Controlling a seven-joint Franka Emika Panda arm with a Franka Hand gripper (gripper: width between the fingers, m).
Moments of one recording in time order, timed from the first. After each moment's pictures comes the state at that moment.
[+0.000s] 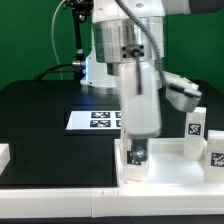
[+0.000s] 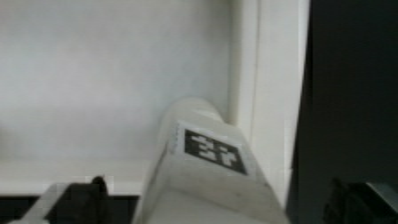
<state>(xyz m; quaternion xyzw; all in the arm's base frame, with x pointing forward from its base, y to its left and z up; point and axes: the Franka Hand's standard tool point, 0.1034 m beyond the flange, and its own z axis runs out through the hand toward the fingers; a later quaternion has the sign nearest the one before) 0.641 -0.001 0.075 -0.77 0.64 -0.03 0.06</state>
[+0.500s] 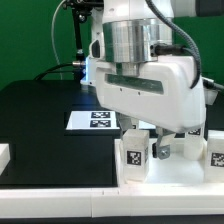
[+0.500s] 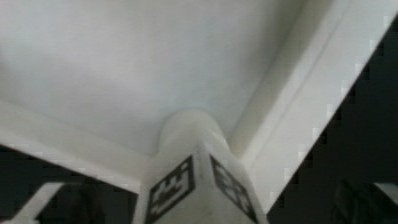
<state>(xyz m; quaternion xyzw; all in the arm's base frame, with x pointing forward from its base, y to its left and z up) 0.634 0.008 0.073 -0.87 0.49 -0.04 0.05</state>
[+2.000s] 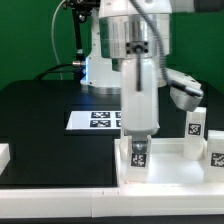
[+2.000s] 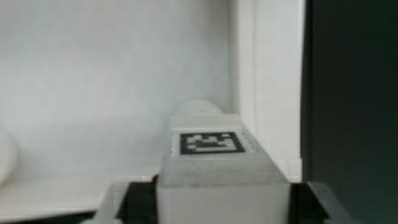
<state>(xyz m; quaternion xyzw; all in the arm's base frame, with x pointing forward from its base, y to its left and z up) 0.637 0.002 0.078 -0.65 0.76 -0.02 0.05</state>
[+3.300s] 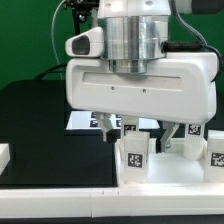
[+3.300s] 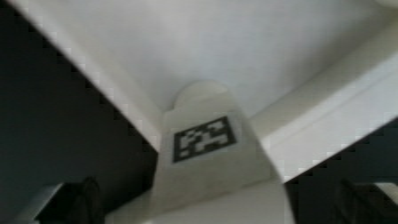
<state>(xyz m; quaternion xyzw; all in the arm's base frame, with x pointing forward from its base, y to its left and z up) 0.636 -0.006 0.077 -0.97 0.25 -0.04 0.02</state>
